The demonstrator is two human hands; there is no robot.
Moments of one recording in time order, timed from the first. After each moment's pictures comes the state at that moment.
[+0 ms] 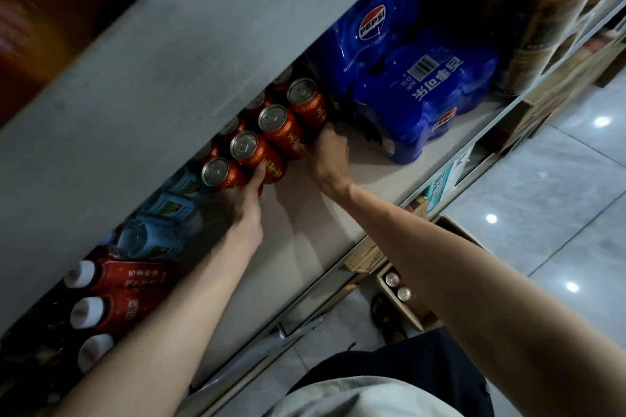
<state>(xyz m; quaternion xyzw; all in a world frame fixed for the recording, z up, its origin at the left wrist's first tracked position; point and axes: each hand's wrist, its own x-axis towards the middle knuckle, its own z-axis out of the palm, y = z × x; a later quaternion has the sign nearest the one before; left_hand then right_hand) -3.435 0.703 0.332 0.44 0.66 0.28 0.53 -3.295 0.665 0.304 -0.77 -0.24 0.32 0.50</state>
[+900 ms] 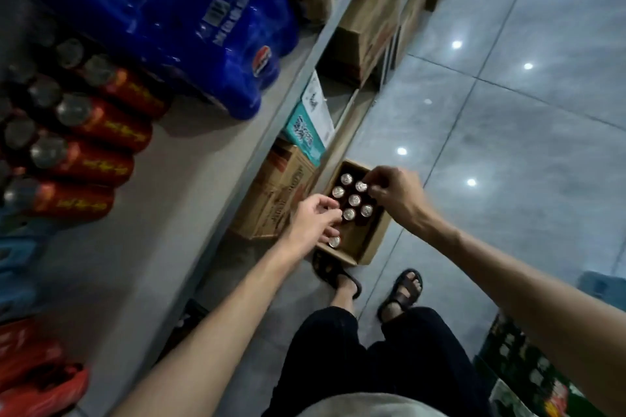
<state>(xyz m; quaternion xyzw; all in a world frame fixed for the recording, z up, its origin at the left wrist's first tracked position) -3.350 0.459 0.274 0.65 0.41 -0.22 0.60 -3.246 0.317 0.234 -0.88 -0.13 0.29 0.36</state>
